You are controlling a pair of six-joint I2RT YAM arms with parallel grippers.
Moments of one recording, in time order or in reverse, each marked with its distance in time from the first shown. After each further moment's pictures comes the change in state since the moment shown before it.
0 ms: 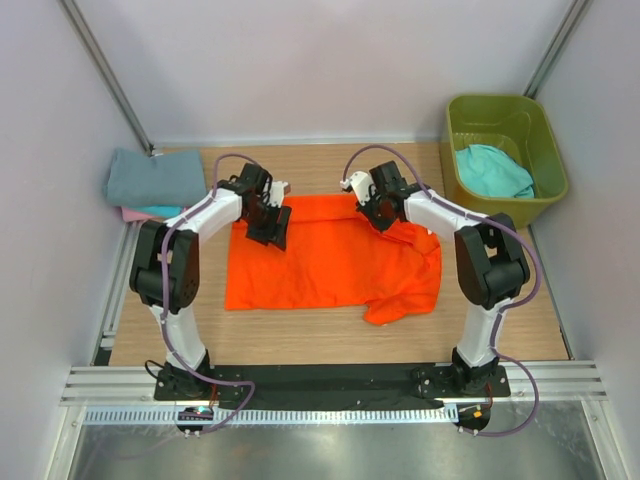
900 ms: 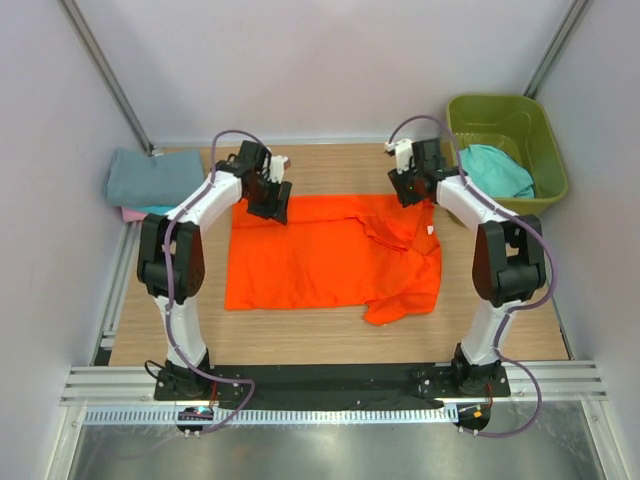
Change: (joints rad) left arm 0.016 0.074 0.200 -0.028 -0.024 0.031; right arm -0.192 -0.043 0.074 0.028 0.008 0.142
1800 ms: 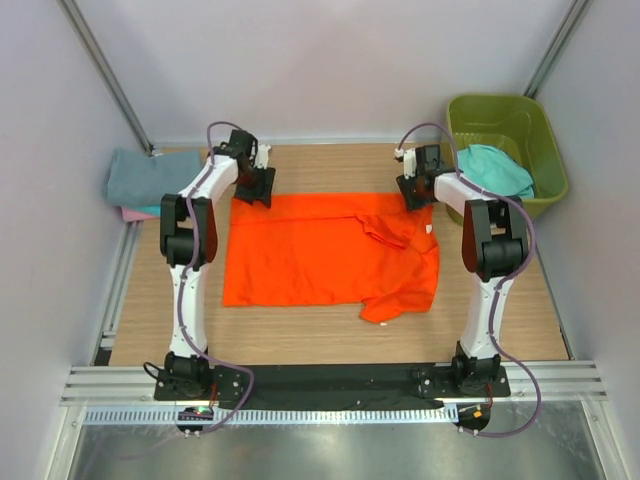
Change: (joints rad) left arm 0.145 0.421 0.446 -0.062 -0.077 0.045; right arm -0.103 0.238 0.102 0.024 0.040 0.052
